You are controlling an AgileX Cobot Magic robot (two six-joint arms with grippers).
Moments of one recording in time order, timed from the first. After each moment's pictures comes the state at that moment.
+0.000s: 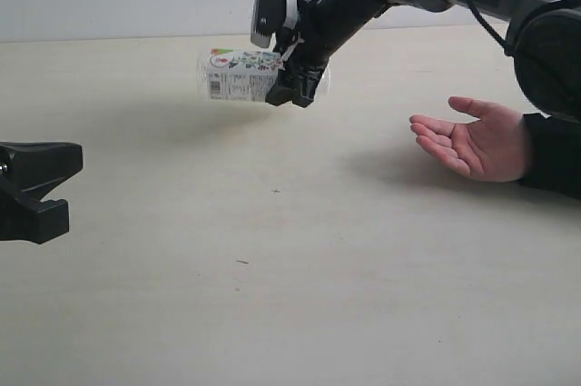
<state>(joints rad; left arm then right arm) -0.57 0.90 -0.34 -0.51 0.02 0.33 0.38 2.49 -2.12 0.56 0.88 -1.45</state>
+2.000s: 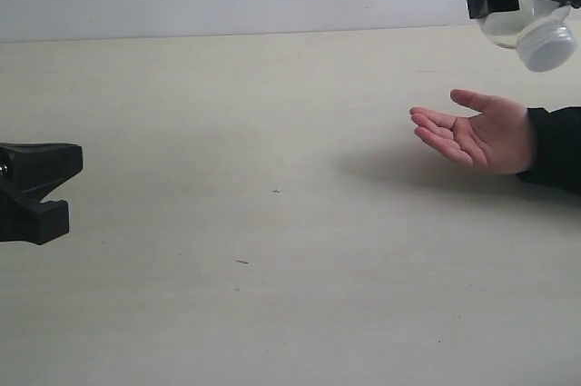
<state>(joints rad) -0.57 0.90 -0.34 -0.51 0.02 0.33 0.27 1.44 -1.16 -0.17 0.71 0.26</state>
